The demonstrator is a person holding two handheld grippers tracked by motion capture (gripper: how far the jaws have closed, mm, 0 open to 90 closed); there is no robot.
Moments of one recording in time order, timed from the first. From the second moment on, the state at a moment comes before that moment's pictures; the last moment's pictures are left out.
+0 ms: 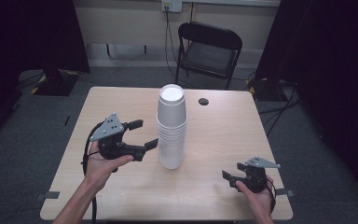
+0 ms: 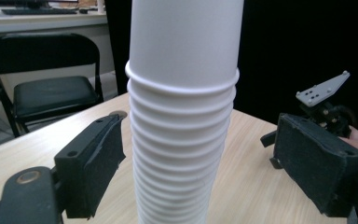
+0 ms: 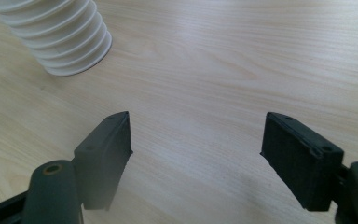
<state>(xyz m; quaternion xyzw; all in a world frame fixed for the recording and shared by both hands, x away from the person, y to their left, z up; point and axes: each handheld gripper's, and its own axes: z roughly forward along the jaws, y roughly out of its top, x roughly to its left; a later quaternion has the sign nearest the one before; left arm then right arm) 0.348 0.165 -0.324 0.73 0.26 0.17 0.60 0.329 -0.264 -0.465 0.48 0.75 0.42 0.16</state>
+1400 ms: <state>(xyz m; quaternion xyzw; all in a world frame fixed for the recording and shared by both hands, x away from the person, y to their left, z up) 0.407 0.096 -0.270 0.75 0.26 0.20 0.58 0.331 -0.262 -0.468 0.48 0.76 0.42 0.15</state>
